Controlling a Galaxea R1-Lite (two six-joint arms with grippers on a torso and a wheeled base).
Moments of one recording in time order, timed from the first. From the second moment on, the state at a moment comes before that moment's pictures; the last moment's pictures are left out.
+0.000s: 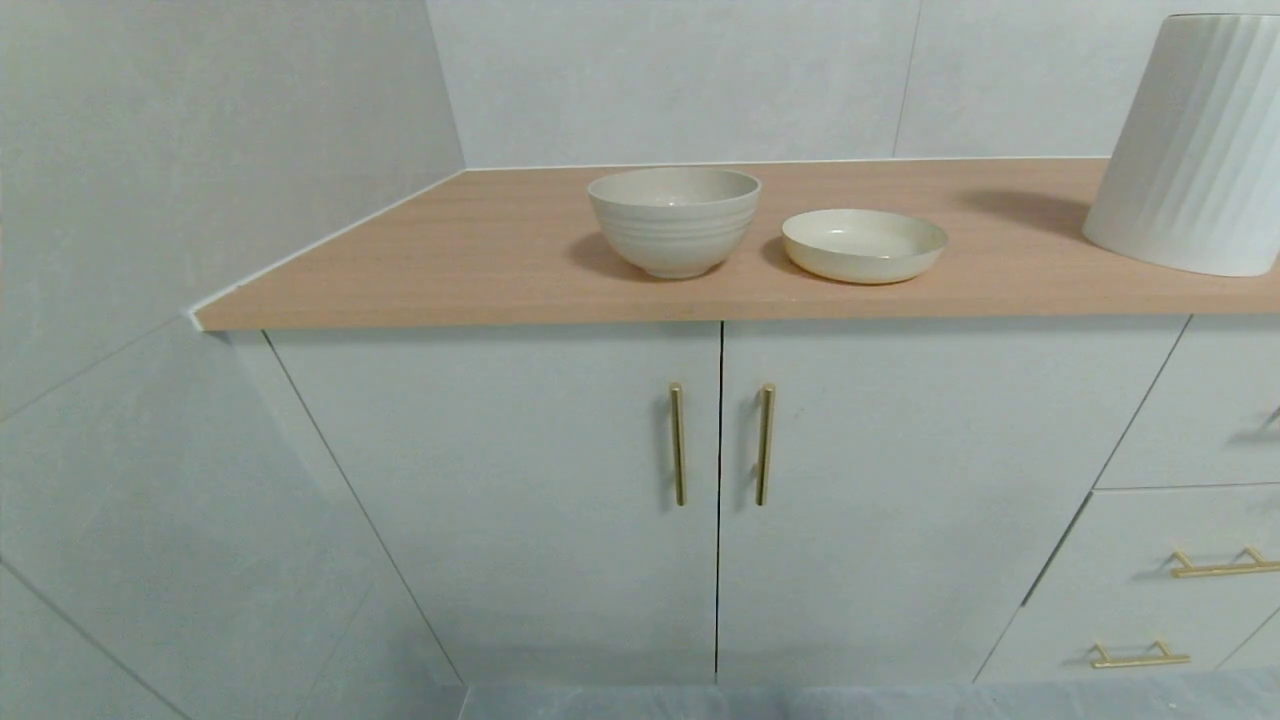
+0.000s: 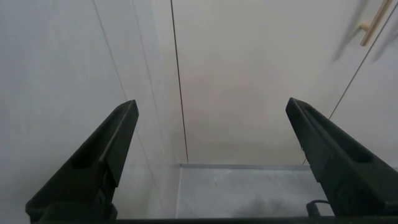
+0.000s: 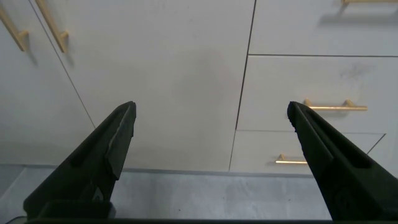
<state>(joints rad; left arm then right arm) 0.00 0.00 0.00 0.00 0.01 0.00 0.00 0.00 0.00 0.00 0.03 -0.01</state>
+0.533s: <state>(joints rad) 0.00 0.00 0.00 0.00 0.01 0.00 0.00 0.00 0.00 0.00 0.03 -0.01</state>
